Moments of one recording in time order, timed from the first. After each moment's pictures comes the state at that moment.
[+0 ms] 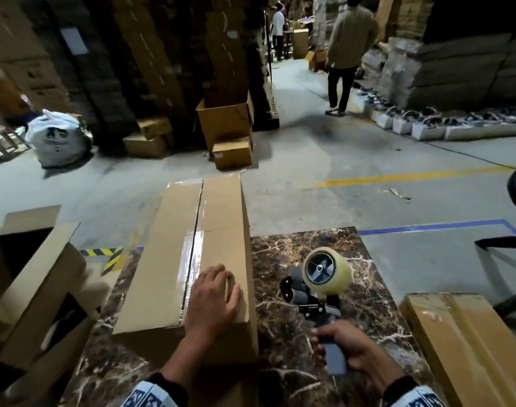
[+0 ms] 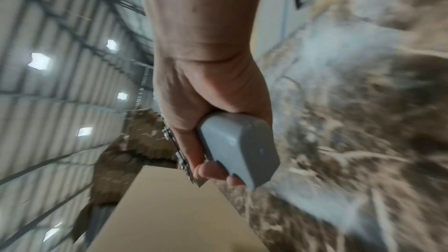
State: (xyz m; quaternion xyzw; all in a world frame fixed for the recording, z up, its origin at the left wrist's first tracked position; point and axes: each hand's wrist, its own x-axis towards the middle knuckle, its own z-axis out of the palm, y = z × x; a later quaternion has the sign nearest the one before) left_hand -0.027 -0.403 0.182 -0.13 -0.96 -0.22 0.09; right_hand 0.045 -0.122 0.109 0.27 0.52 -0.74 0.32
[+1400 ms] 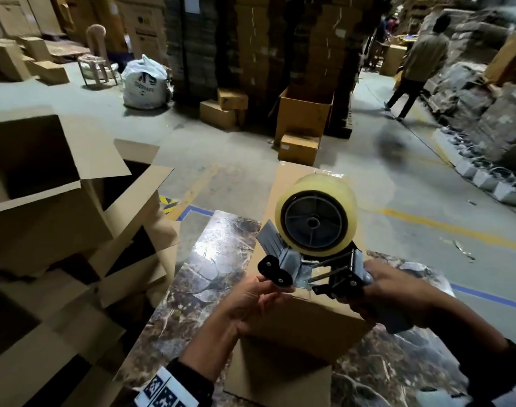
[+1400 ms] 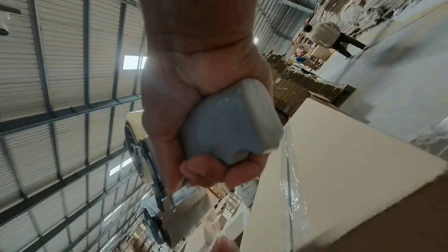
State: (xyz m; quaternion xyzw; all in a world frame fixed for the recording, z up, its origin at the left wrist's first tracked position) left_hand 0.014 -0.574 0.212 0.13 -0.39 -0.89 -0.21; right_hand 0.008 -0.343 0.338 -0.08 0.77 -0.52 0.37
